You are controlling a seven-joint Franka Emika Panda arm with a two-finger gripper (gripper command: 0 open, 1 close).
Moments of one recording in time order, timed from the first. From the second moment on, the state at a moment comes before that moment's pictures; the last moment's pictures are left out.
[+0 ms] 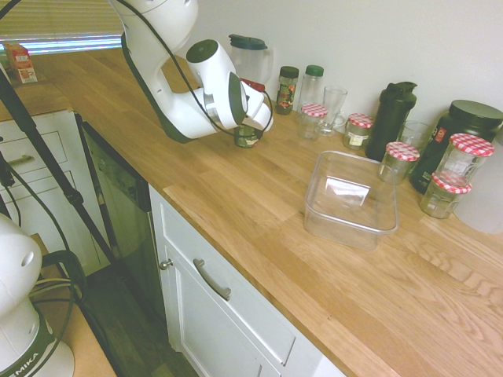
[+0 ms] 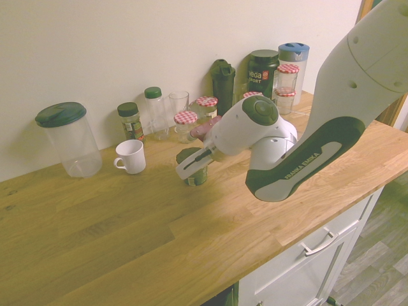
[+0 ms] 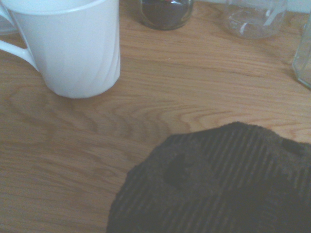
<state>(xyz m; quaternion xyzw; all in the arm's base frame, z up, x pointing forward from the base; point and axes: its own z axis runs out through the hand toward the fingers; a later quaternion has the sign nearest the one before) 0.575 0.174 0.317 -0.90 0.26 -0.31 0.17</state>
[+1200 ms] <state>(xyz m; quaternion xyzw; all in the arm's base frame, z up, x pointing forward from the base) 0.572 0.070 0.491 -0.87 0.34 -0.33 0.13</state>
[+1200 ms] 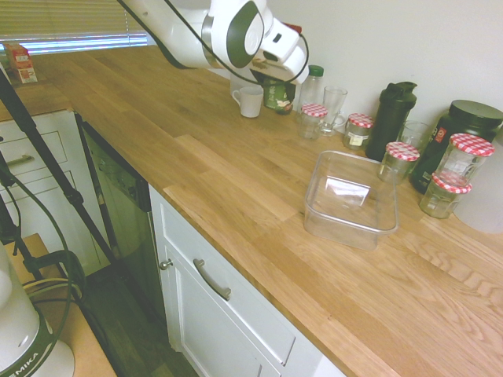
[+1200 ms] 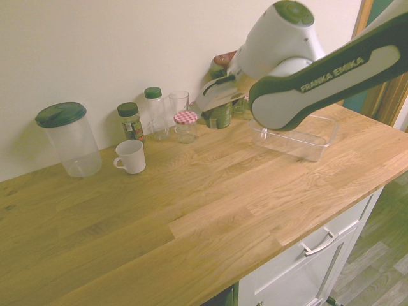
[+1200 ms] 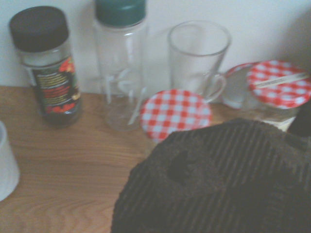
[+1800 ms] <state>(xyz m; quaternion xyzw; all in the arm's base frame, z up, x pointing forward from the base) 0.516 -0.082 0.511 -0.84 0.46 -0.28 0.09</state>
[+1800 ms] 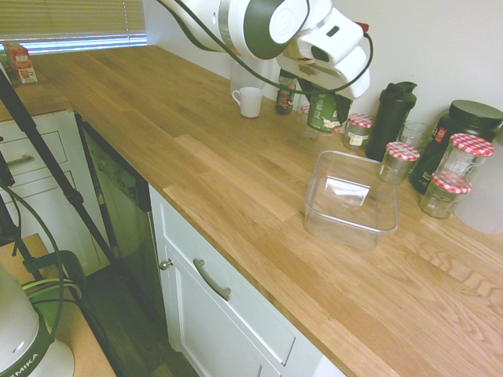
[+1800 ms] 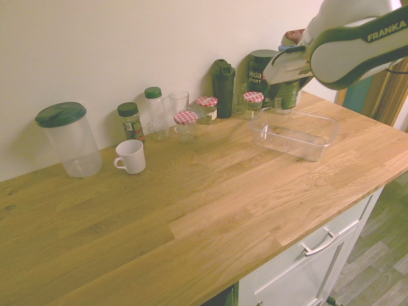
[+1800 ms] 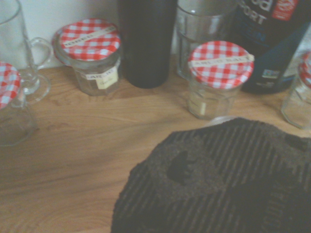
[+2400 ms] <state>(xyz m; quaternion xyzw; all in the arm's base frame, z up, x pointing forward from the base) 0.556 -0.161 0.445 -0.81 0.55 -0.17 0.11</state>
